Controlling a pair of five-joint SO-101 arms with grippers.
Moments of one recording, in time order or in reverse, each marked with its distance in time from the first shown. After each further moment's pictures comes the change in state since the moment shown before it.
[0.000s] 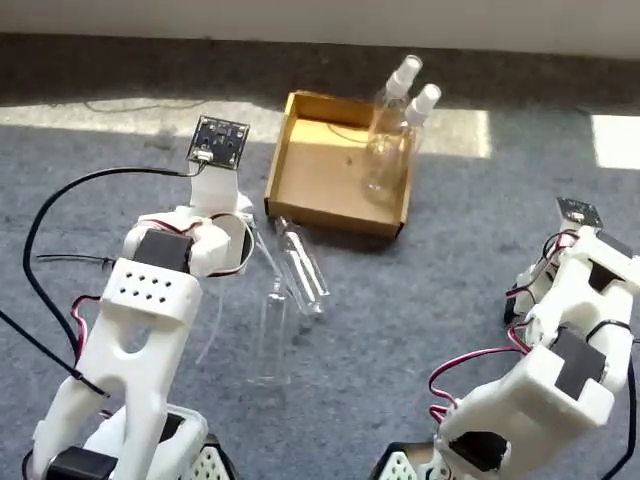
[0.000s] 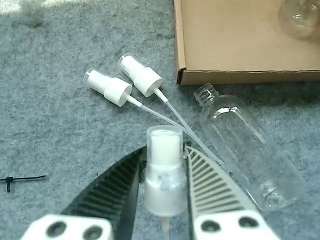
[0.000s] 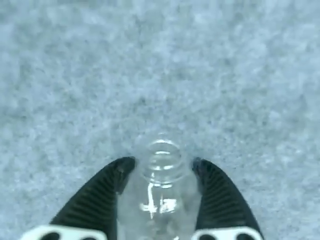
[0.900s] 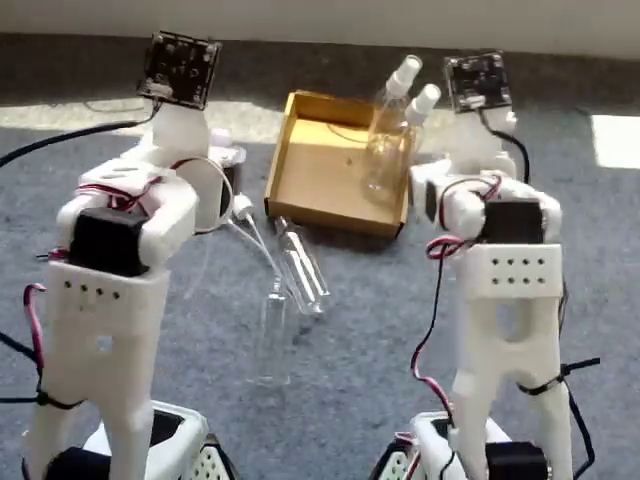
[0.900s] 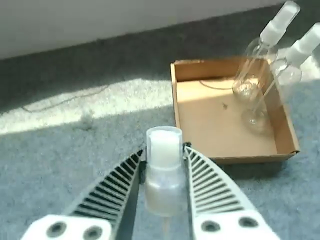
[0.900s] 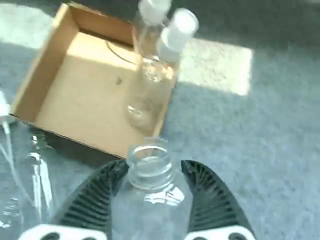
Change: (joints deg) left arm -0.1 0.0 -37.8 17.3 -3.3; right arm -40.4 -39.8 -7.5 0.9 -15.2
